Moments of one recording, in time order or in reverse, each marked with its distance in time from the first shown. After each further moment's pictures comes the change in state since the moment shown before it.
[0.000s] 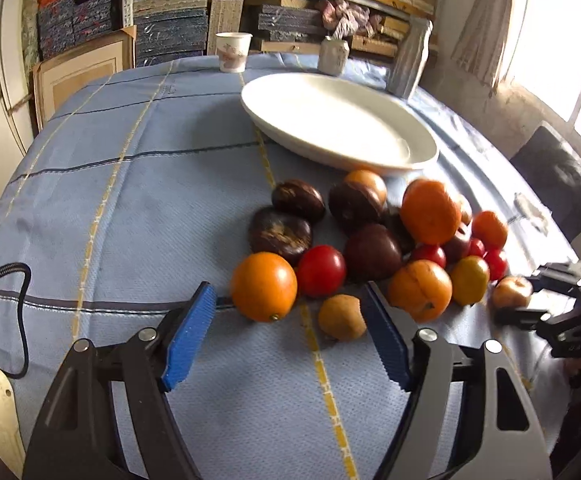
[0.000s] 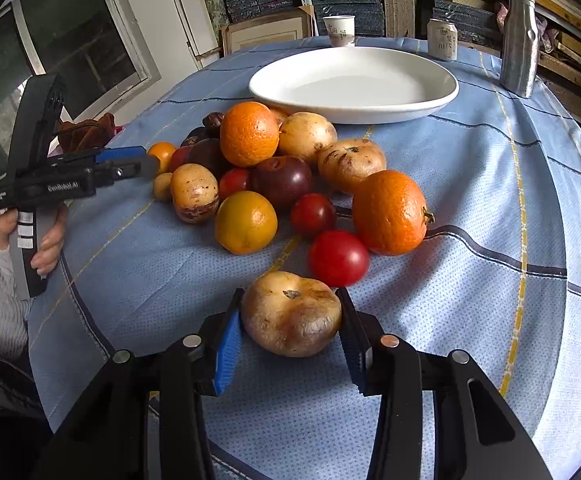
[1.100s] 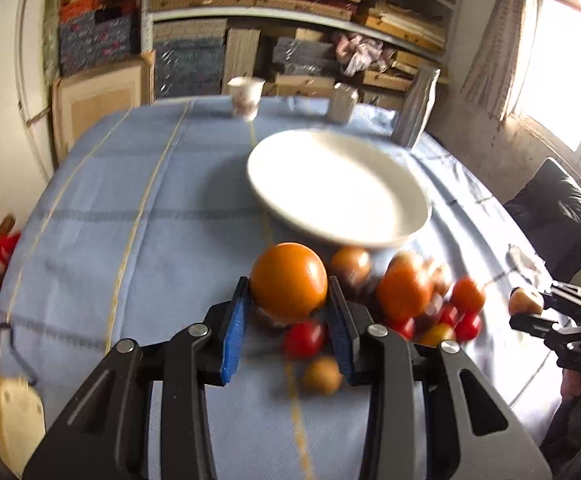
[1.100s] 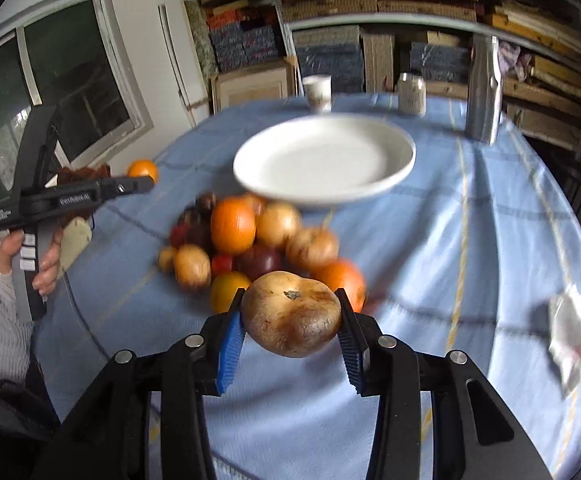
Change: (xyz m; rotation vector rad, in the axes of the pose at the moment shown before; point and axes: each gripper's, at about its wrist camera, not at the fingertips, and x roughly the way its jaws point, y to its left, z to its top) left arm -0.032 -0.021 0.053 -0.028 -0.104 0.047; right arm -0.061 -0.016 0.031 0.020 -0.202 -0.048
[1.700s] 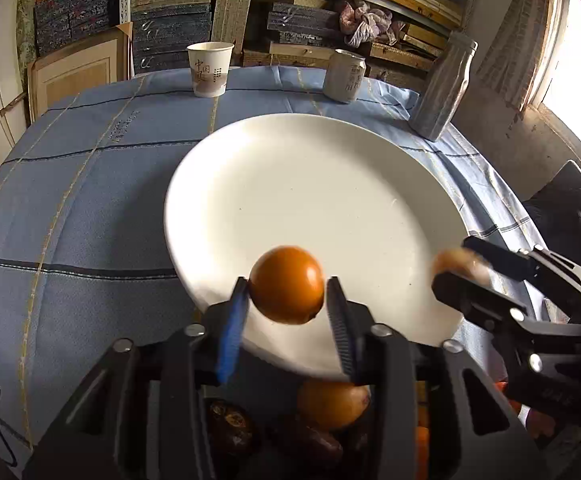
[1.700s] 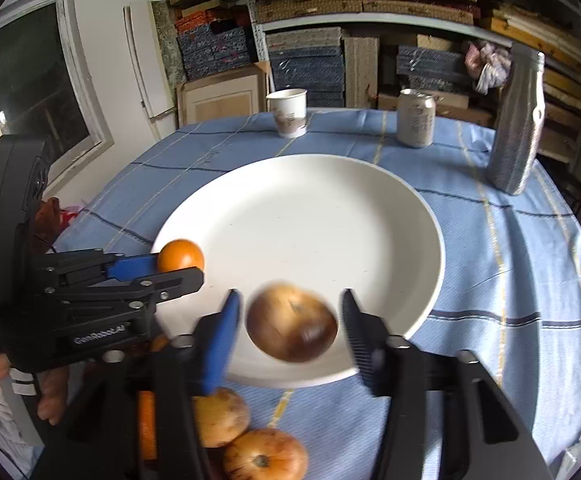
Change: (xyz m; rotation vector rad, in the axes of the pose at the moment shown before) left arm 0.143 -0.024 0.059 -0.028 0.118 -0.001; right arm 0.130 -0.027 0.098 0.021 -0.008 -0.104
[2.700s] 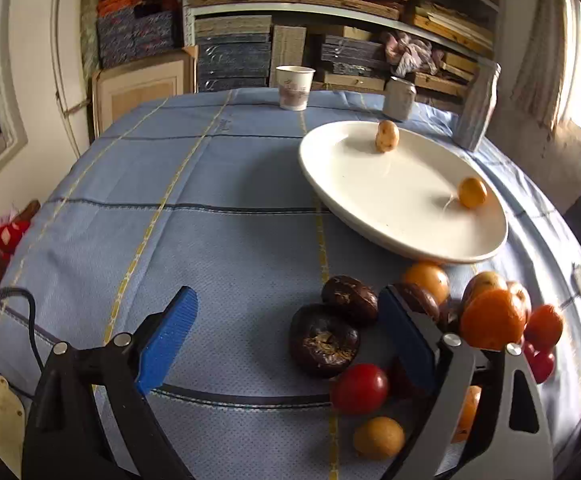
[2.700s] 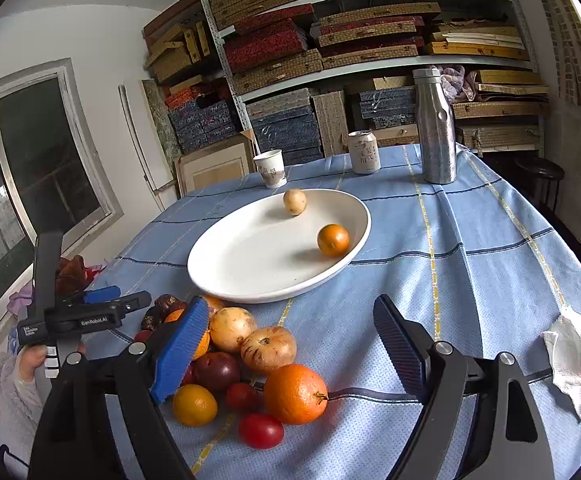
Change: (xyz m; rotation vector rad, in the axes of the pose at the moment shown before) left arm -0.074 0.043 -0.082 -0.022 -0.128 0.189; right arm -0.112 -0.023 -0.082 0.160 -0.235 0.033
